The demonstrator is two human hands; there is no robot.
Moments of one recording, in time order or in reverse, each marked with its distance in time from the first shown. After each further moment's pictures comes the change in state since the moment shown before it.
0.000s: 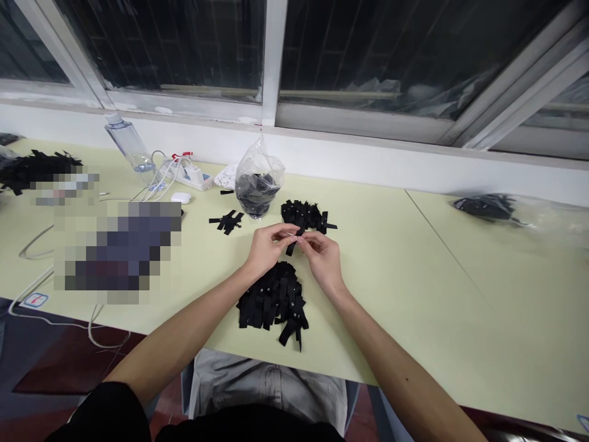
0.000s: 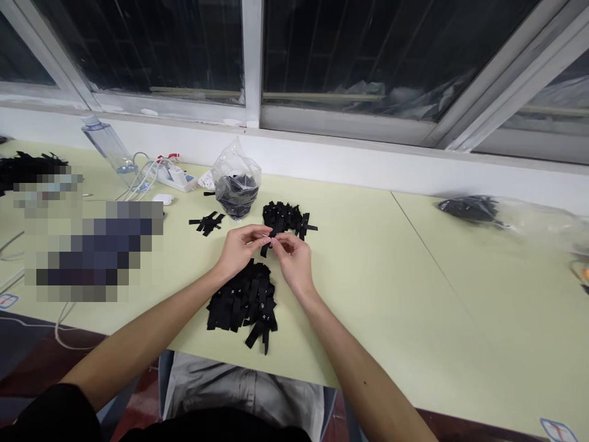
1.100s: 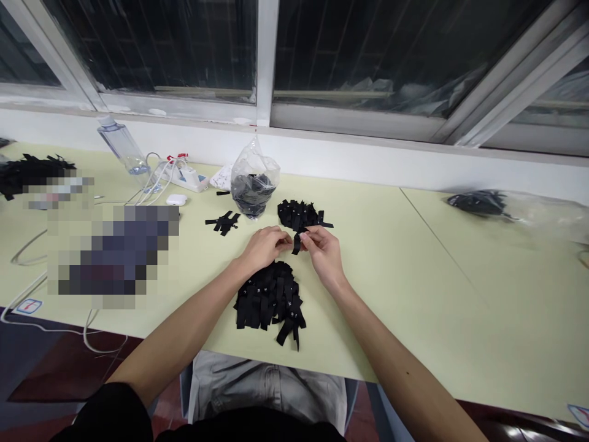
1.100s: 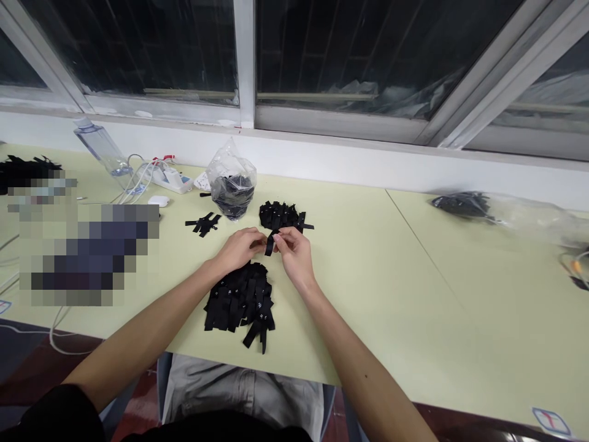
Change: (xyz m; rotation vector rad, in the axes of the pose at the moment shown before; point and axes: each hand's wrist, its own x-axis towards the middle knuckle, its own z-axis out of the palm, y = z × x) left_hand 0.012 -0.008 -0.012 0.792 -0.317 0.092; right_hand 0.008 0.004 -0.009 0.136 -0.012 0.016
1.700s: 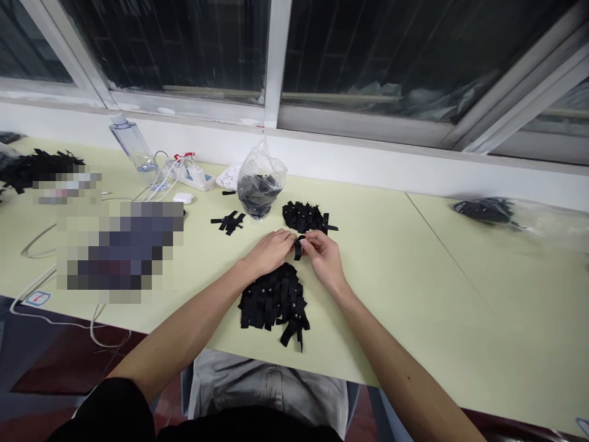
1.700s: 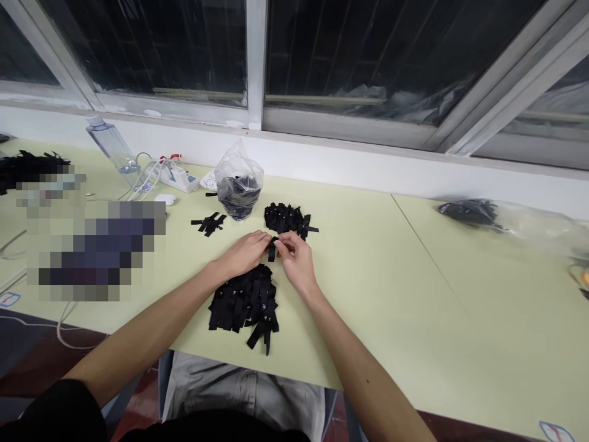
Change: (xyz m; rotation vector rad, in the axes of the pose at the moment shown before) left_hand -0.007 0.001 0.002 0.231 -0.034 0.226; right_hand -0.003 0.003 0.002 -0.172 -0.063 -0.027
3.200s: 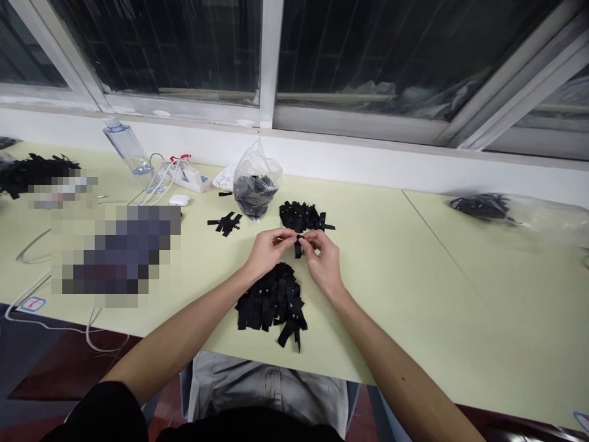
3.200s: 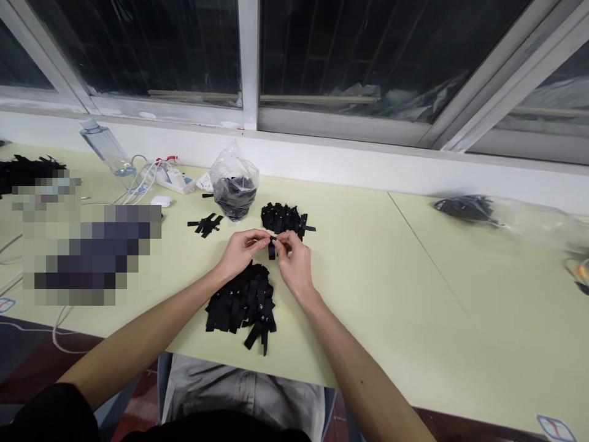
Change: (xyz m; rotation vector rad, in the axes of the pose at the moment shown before) left_hand 0.003 0.014 0.005 -1.049 0.358 -0.365; right_hand -0.007 -0.010 0.002 -0.204 0.118 -0.125
